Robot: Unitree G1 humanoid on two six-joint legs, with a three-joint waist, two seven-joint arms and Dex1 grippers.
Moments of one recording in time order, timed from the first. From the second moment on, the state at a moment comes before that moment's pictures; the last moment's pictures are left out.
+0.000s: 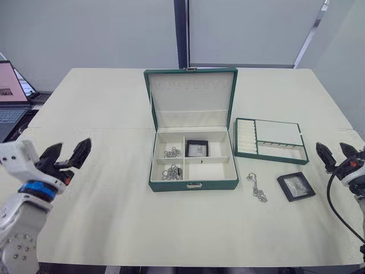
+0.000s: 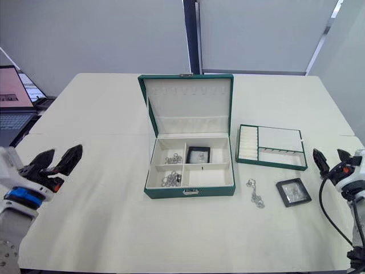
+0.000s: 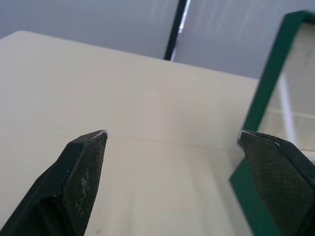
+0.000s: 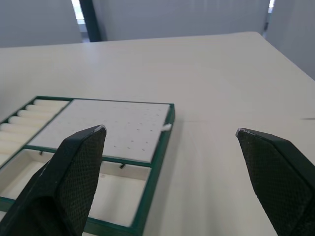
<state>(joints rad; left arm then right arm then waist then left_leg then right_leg) 0.07 0.45 0.74 -0.49 -0.70 0.68 -0.23 -0.14 -0.57 -0.56 0.20 0.47 0.19 0.56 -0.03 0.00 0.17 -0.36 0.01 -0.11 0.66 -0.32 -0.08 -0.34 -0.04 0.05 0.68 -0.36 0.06</state>
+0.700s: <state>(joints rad) 0.08 0.25 0.68 -0.15 -0.31 0.27 0.05 -0.19 -0.48 -0.58 0.42 0.38 -0.08 0.32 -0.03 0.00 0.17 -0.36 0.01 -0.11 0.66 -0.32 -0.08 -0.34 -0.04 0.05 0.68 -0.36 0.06</state>
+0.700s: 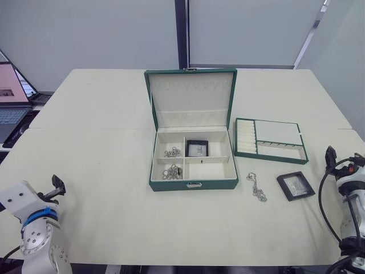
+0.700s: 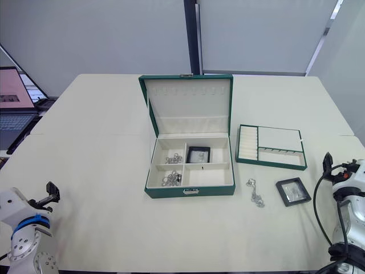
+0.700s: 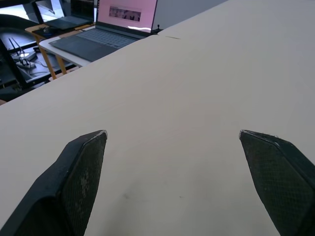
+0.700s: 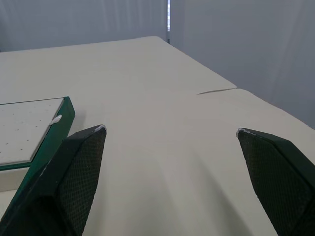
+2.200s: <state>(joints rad) -0.29 0.73 -0.15 -0.44 -0.53 0.36 -1.14 -0.36 -1.24 0.14 0.15 0.06 -0.15 1.56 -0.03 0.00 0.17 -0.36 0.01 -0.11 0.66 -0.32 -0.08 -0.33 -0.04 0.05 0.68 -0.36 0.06</state>
